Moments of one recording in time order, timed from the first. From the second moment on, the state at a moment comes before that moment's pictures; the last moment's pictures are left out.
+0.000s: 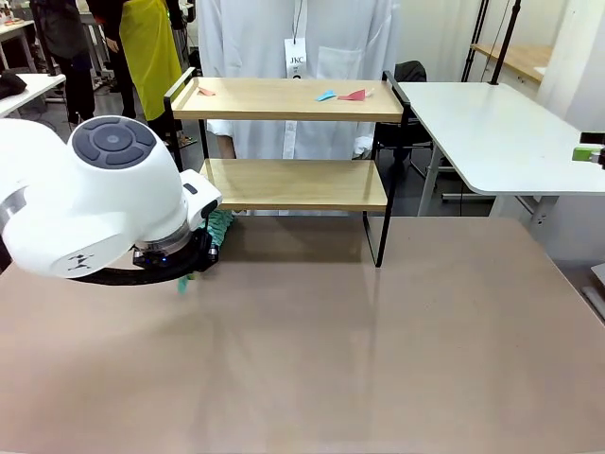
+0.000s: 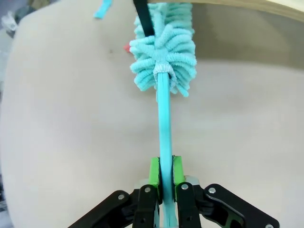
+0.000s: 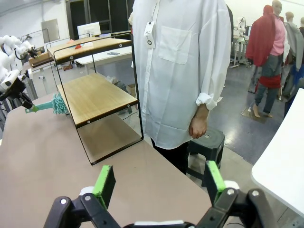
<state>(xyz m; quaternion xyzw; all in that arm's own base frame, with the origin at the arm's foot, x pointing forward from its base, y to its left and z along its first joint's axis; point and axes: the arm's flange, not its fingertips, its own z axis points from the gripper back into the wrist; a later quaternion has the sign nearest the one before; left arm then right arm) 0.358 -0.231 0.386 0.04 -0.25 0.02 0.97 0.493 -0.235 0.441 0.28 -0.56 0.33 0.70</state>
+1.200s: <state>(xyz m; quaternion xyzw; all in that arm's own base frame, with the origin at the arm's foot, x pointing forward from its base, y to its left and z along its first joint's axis) 0.328 -0.266 0.431 0.01 -0.27 -0.09 0.96 0.493 -0.235 0.441 0.28 -0.56 0.33 0.70</state>
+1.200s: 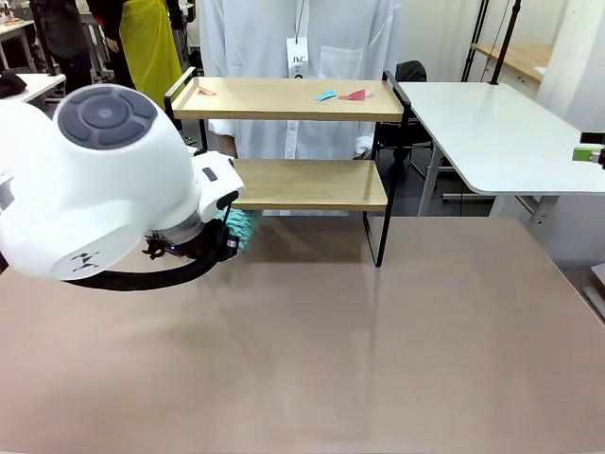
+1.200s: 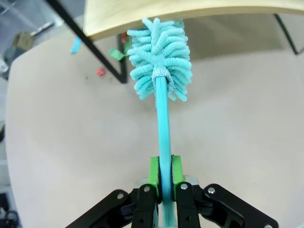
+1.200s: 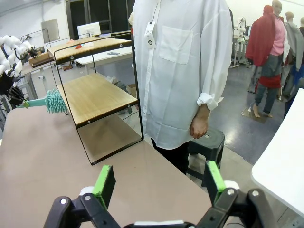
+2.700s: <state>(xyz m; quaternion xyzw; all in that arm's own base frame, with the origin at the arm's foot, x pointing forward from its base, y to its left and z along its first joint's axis) 0.265 -0.164 0.539 -0.17 -0.08 -0.41 0.89 0.493 -0.235 0.441 0.28 -0.56 0.33 0.70</state>
